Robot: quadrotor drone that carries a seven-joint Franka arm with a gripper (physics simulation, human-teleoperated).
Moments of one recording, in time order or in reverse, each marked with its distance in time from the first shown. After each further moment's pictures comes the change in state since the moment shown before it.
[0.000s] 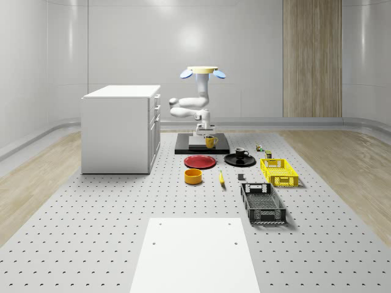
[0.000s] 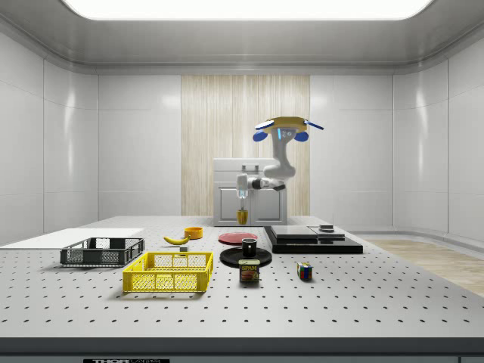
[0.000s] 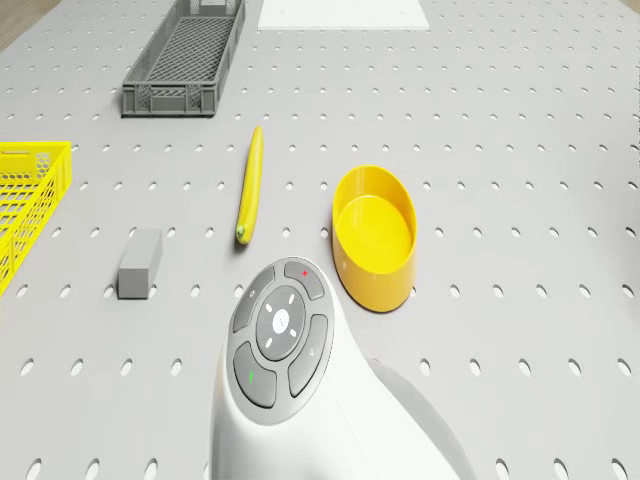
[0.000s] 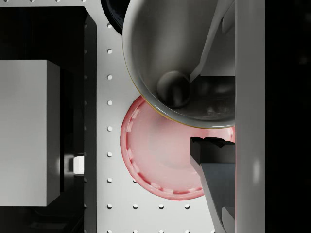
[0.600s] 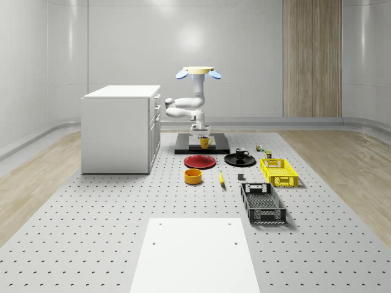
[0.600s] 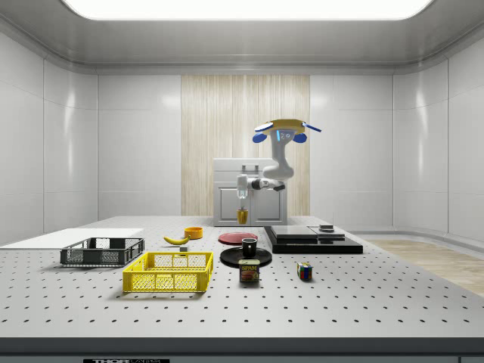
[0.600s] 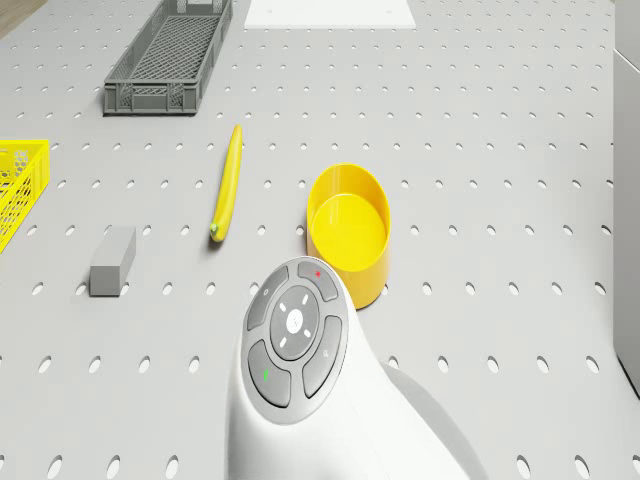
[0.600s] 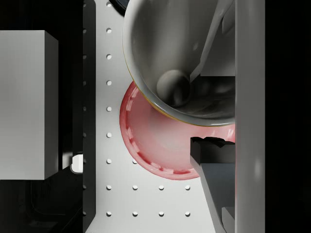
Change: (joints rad) arm 0.044 -0.013 0.002 -0.001 0.005 0.012 -0.043
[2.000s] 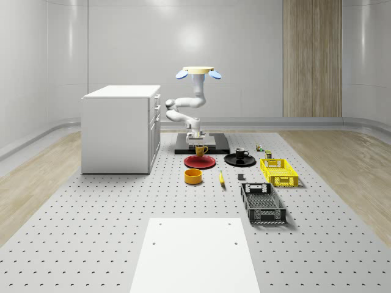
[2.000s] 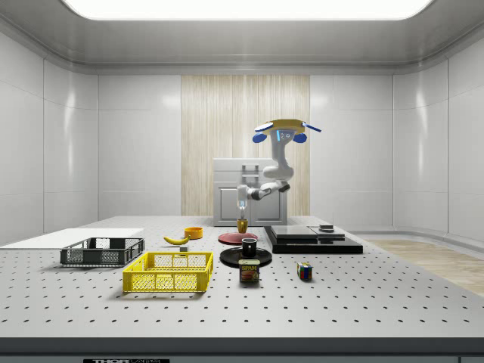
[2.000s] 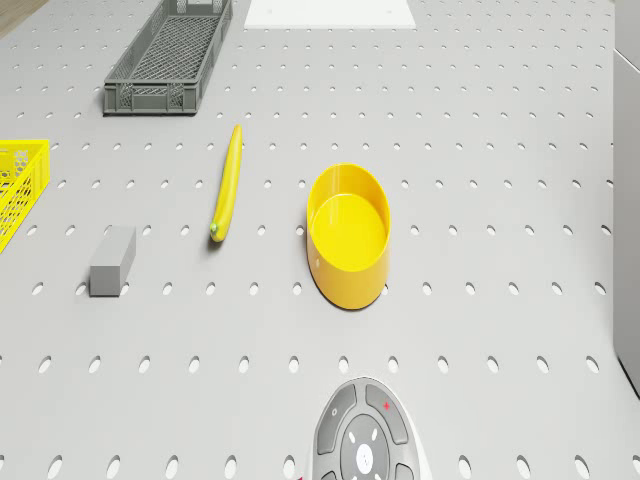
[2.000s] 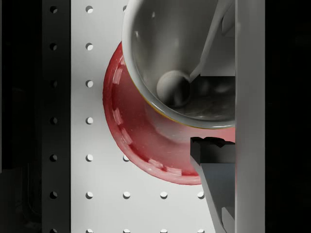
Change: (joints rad) arm 0.050 -0.001 -0.263 0.147 -0.243 0.151 -0.132
